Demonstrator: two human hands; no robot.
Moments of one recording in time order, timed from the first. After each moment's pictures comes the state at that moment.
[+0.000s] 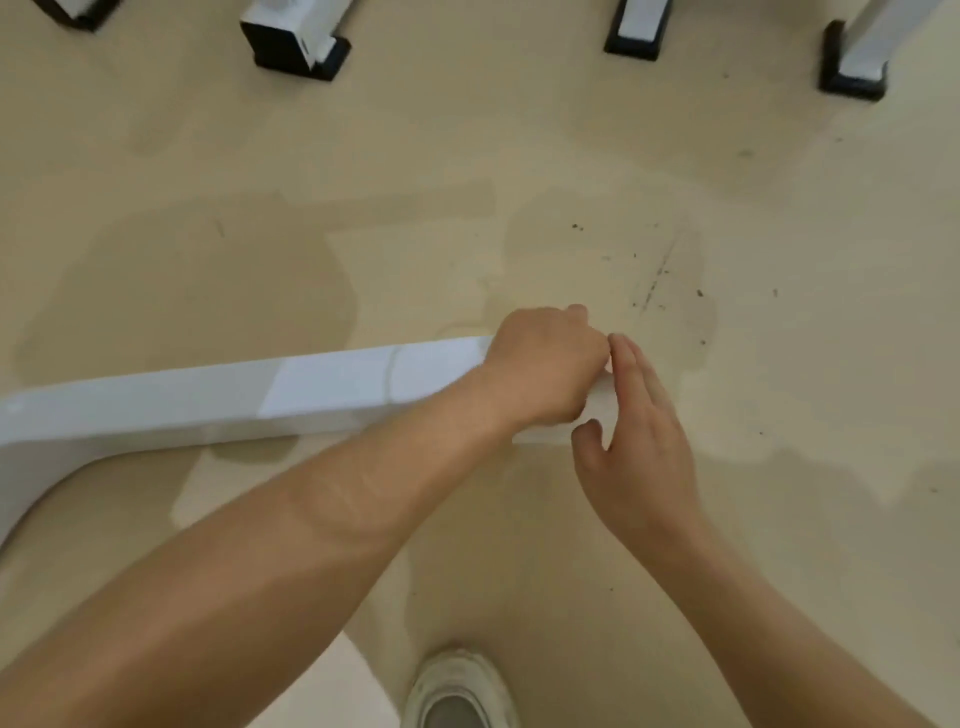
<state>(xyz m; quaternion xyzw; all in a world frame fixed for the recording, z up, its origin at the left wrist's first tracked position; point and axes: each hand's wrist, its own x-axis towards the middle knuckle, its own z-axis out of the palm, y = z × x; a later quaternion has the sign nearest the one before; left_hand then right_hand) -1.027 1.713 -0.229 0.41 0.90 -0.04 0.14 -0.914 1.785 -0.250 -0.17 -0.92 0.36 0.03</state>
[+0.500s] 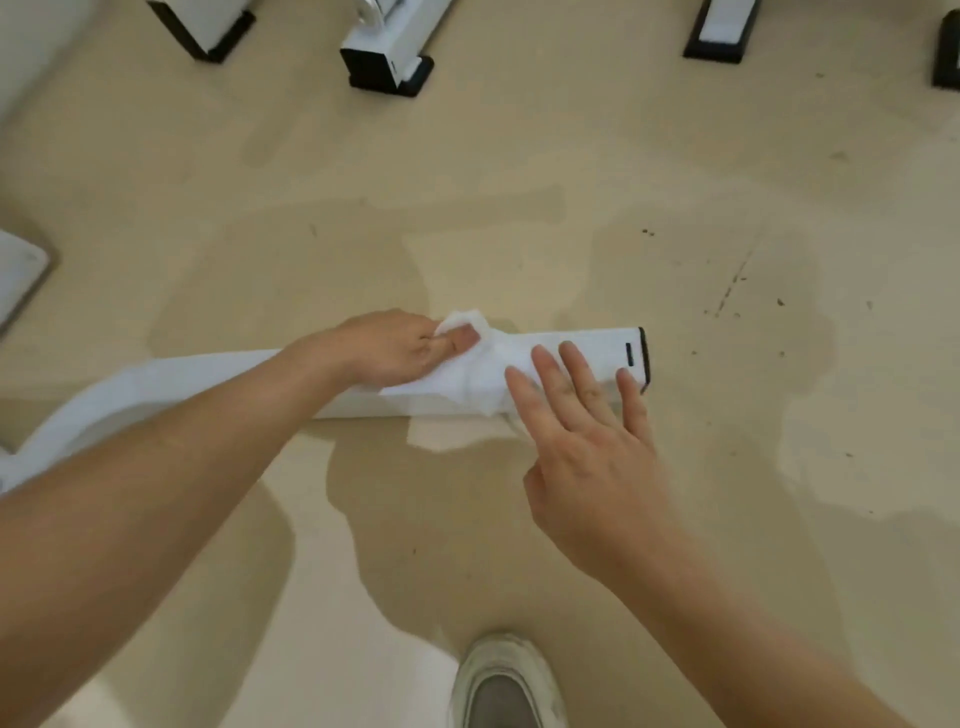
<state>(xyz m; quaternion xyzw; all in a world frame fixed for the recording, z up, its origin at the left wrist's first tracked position) -1.066 1.555 -0.199 0.14 0.92 0.05 0.37 -0.912 1.728 -0.229 0.05 -0.98 0.18 -0.02</state>
